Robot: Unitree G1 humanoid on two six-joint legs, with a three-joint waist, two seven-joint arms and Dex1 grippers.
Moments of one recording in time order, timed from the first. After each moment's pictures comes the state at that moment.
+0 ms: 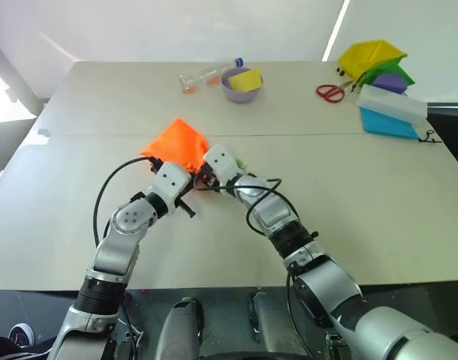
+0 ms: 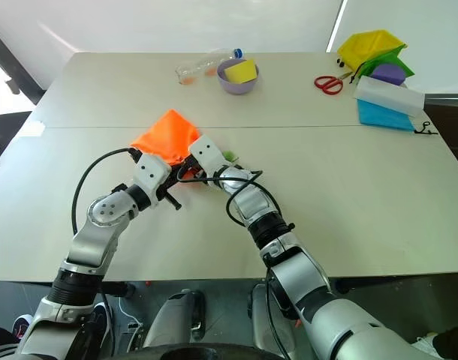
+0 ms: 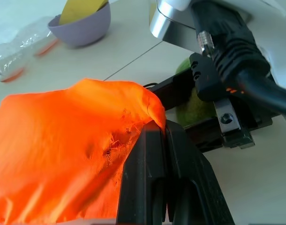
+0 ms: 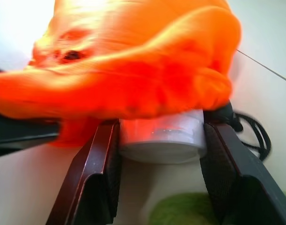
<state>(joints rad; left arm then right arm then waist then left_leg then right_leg) -0.28 0.38 -0.09 -0.12 -0.03 0.22 -0.53 -0.80 0.04 0.28 0.60 -0.09 0.29 0.34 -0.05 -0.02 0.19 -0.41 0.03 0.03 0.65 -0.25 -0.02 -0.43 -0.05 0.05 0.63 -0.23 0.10</state>
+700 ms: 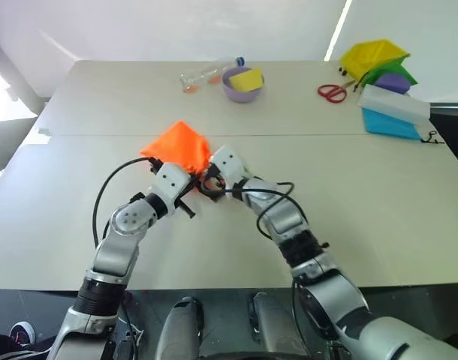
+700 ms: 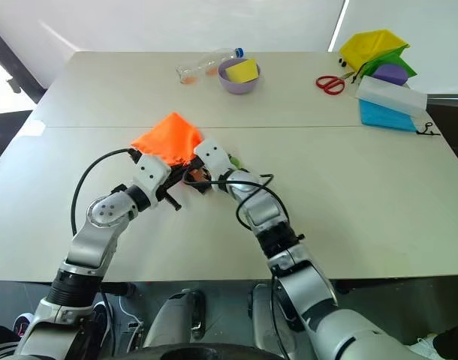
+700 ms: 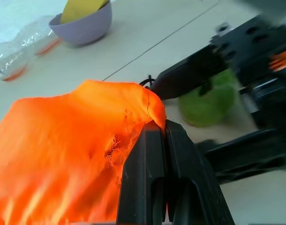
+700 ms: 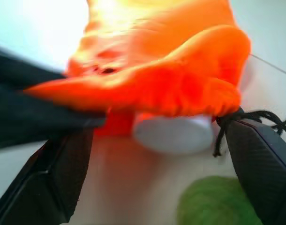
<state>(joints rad) -0.27 0.39 -0.09 -0.13 -0.03 0.22 -0.53 -0.65 -0.03 0.25 0.27 -0.01 0.45 0.50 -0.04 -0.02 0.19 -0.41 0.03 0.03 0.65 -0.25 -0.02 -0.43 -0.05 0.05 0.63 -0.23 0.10</state>
